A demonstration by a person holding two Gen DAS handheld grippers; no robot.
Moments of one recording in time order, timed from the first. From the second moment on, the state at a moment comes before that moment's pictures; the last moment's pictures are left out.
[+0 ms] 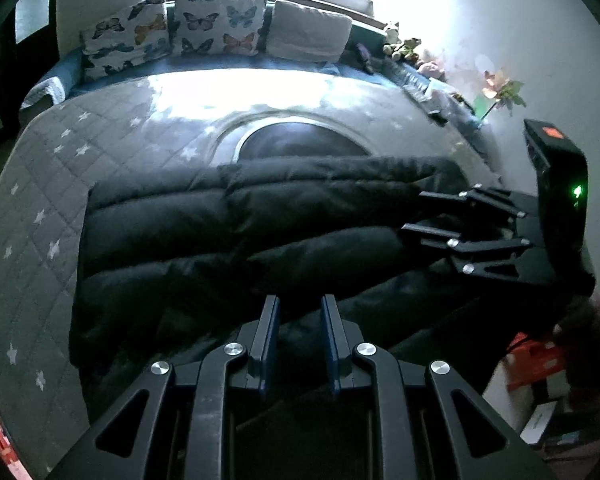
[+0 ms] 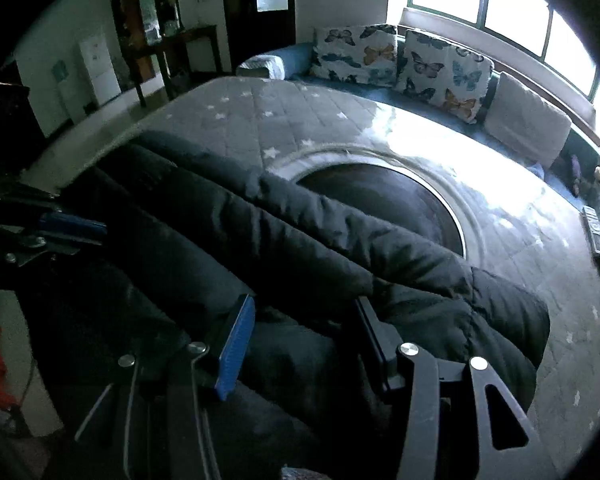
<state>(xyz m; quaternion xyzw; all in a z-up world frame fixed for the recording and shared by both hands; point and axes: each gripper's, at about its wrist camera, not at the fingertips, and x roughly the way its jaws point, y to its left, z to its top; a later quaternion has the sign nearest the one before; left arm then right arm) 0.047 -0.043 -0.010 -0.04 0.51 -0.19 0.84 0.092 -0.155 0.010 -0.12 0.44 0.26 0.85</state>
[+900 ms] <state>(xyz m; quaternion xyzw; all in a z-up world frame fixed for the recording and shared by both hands) 0.053 -0.087 -0.035 -0.02 0.54 -0.25 0.81 0.059 -0.155 0.003 -0.16 0.46 0.28 0.83</state>
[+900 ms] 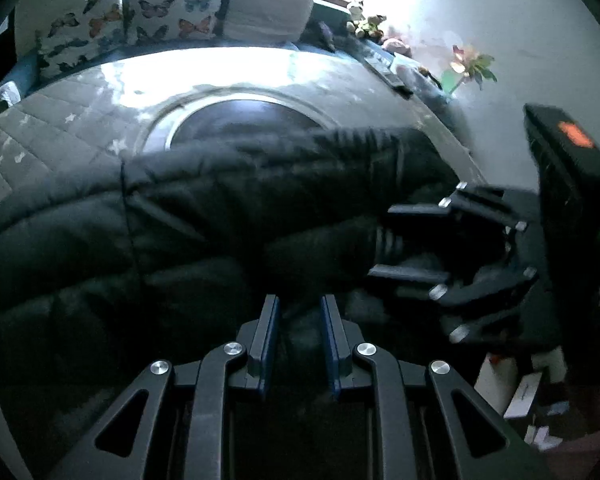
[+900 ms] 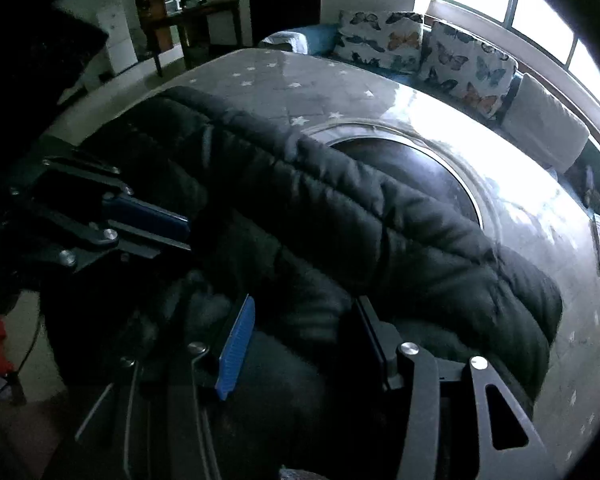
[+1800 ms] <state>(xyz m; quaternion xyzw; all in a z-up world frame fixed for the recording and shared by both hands) -0.038 -0.024 -0.020 -0.05 0.50 -0.21 0.84 0.001 -0.208 -0.022 -0.11 0.47 0.27 0.83</state>
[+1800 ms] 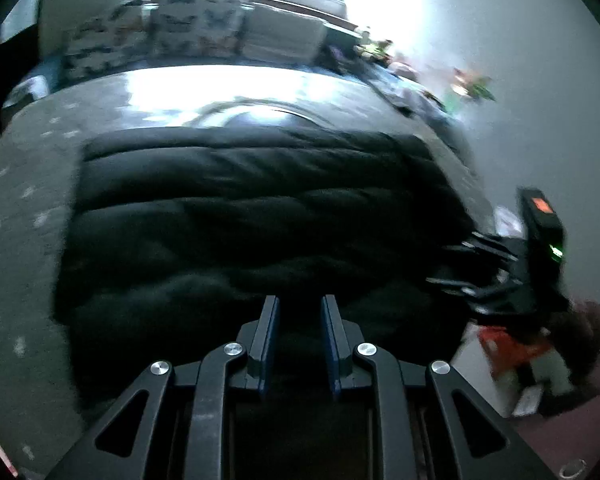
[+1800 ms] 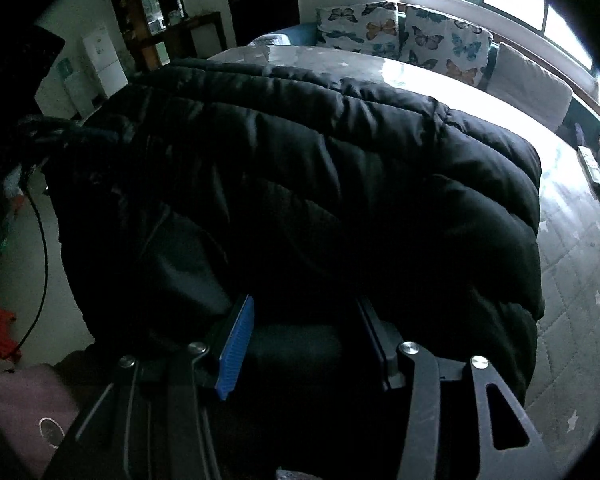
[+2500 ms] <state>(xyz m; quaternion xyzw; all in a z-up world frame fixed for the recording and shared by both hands) -0.031 0.007 -0.066 -0.09 0.51 -0.22 0.83 0.059 -0.236 -0.009 -0.12 0.47 0.21 0.85</state>
